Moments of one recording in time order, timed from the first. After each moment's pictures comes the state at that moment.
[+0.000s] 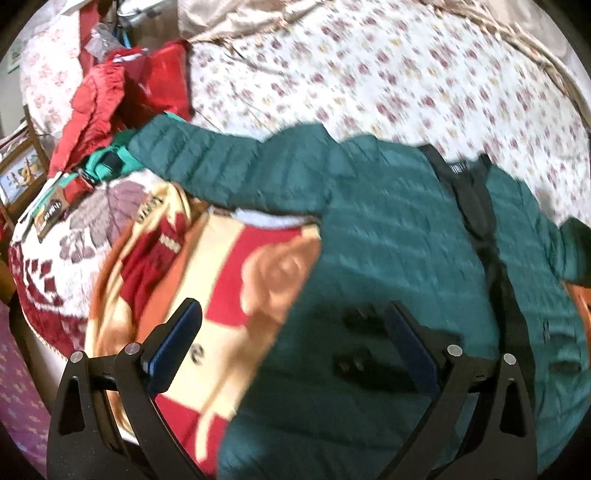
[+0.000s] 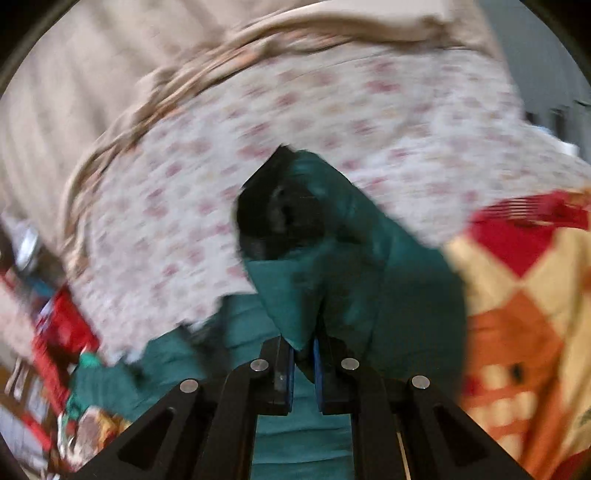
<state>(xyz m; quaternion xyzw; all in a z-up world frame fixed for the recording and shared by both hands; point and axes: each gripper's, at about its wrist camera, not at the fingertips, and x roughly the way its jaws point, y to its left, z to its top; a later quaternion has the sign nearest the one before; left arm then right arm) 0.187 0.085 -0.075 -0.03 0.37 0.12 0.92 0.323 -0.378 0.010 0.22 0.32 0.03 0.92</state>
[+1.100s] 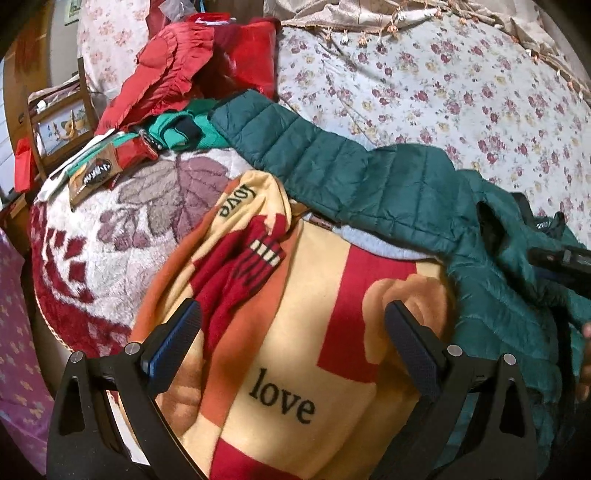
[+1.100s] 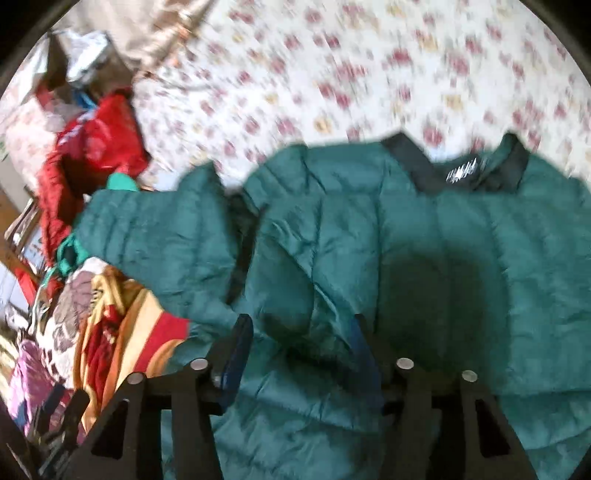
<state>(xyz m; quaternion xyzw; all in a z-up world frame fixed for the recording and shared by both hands) 0.200 0.194 -0.094 -0.10 0.36 0.21 0.90 0.368 -0.049 -0.116 0.06 0.44 0.20 0.87</state>
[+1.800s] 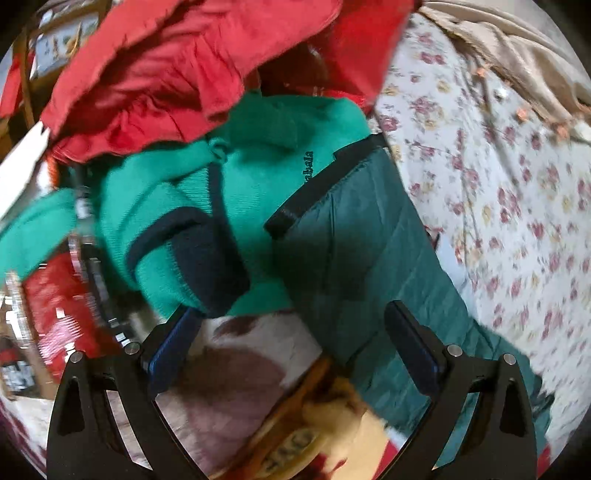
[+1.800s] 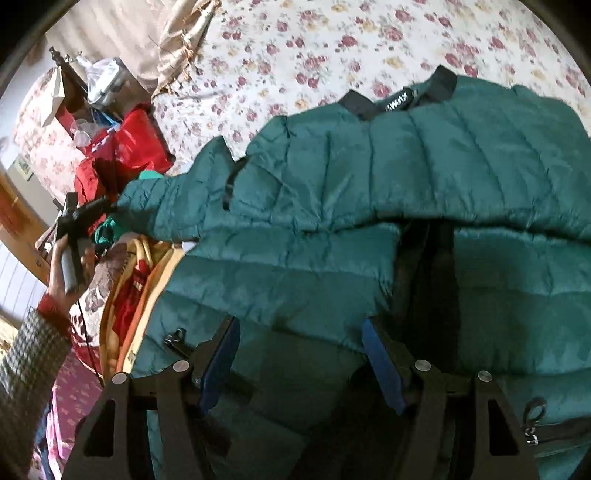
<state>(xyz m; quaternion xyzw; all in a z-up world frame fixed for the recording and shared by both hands) 0.391 0.415 -0.075 -0.28 0.40 0.24 0.84 0.281 -0.115 -0.166 0.13 0.44 0.23 0.86</state>
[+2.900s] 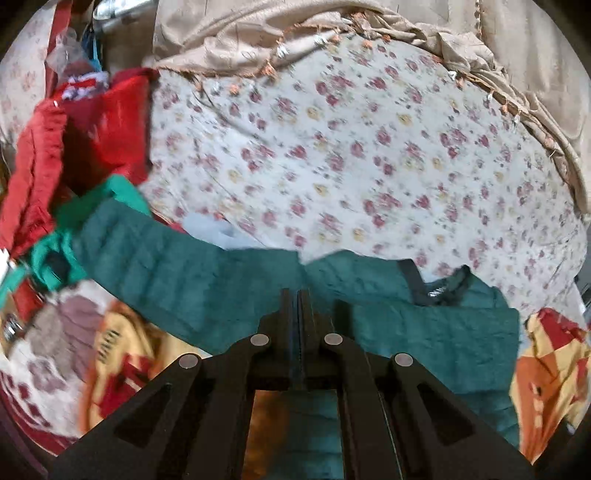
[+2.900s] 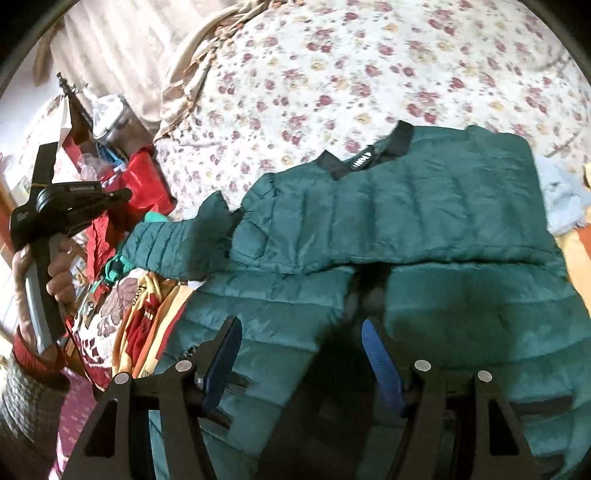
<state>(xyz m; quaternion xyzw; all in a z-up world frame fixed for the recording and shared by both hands) 0.340 0.132 0.027 -0.10 0.36 0.04 0.93 0.243 -0.170 -0.121 0.16 0.38 0.21 0.89</state>
